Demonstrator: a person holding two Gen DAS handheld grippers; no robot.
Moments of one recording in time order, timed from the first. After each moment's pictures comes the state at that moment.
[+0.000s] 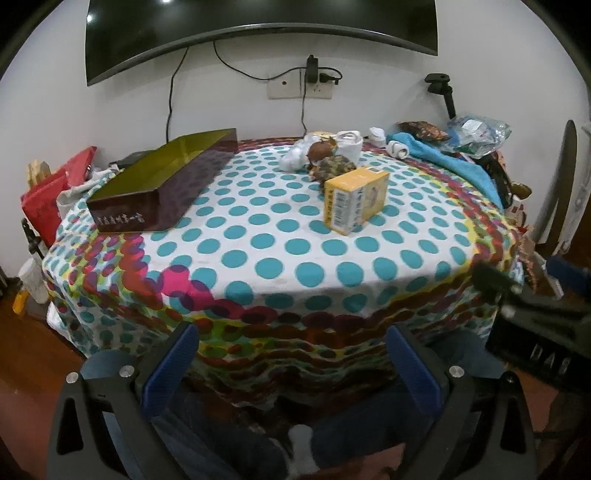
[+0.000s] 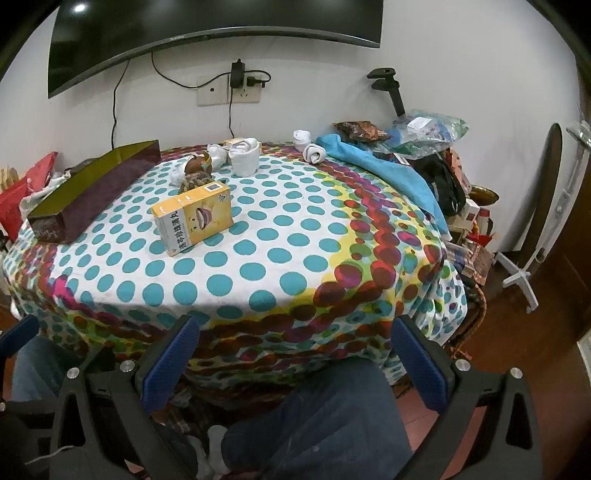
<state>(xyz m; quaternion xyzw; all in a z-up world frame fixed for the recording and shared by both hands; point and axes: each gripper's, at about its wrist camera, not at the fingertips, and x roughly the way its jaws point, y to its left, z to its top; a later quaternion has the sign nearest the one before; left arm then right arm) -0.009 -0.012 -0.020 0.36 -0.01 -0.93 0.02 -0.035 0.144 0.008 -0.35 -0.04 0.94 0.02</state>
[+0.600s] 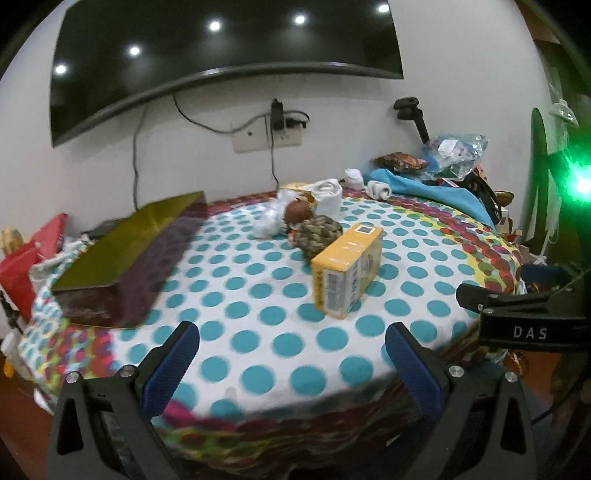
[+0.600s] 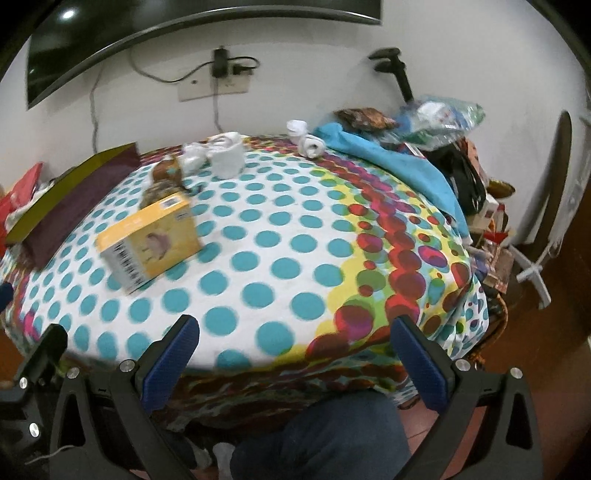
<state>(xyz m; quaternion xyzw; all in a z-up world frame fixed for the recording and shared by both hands) -0.078 -0.006 -0.015 0.28 -0.05 -0.96 -0.04 -0.110 0.169 -0.012 -0.37 -0.01 0.93 0.01</state>
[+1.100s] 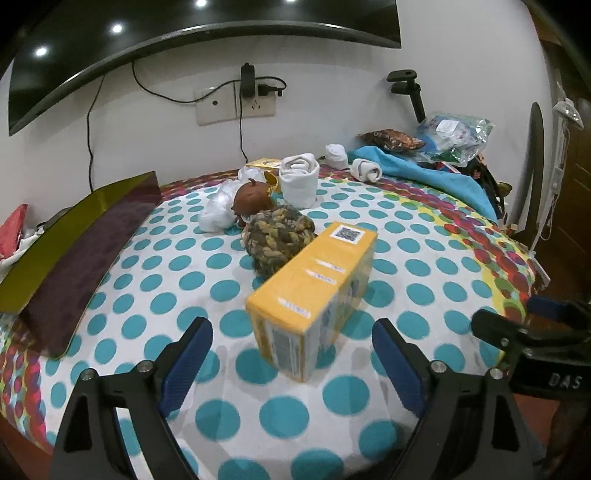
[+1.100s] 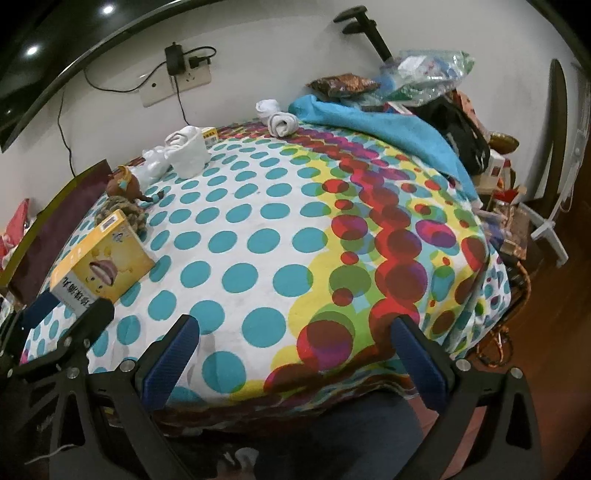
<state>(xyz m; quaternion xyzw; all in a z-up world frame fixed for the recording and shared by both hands) -0.151 0.022 -0.038 0.32 -0.03 -0.94 -0.08 -0.144 0.208 -0.036 -0.40 0.06 0.92 0.02</state>
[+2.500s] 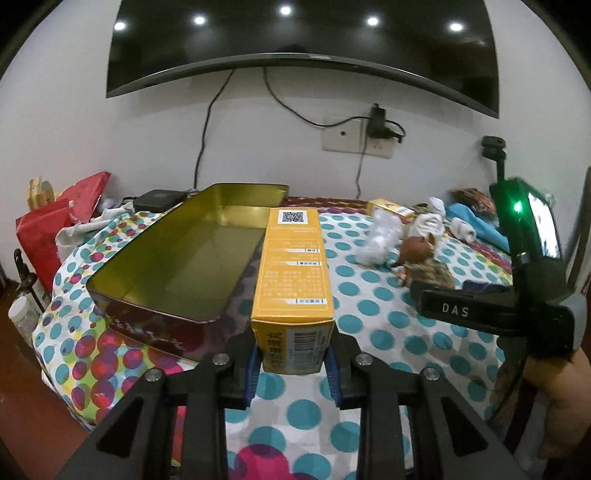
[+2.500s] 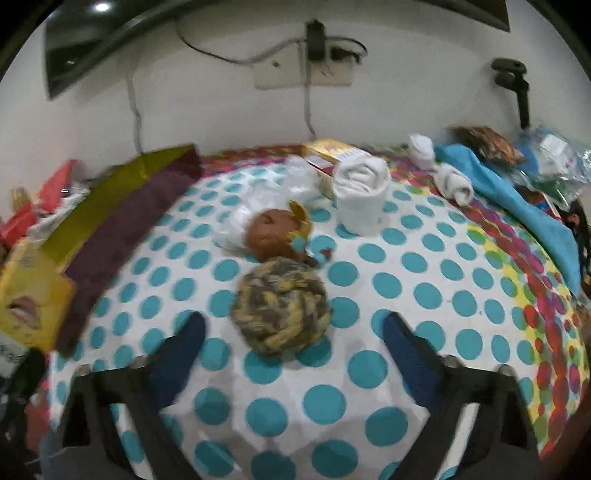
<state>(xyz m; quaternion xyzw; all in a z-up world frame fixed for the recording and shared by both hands) -0.121 -0.117 0.007 0.28 0.04 -0.96 0.05 -0.252 0.051 -0.020 -0.39 -0.01 0.91 -0.10</state>
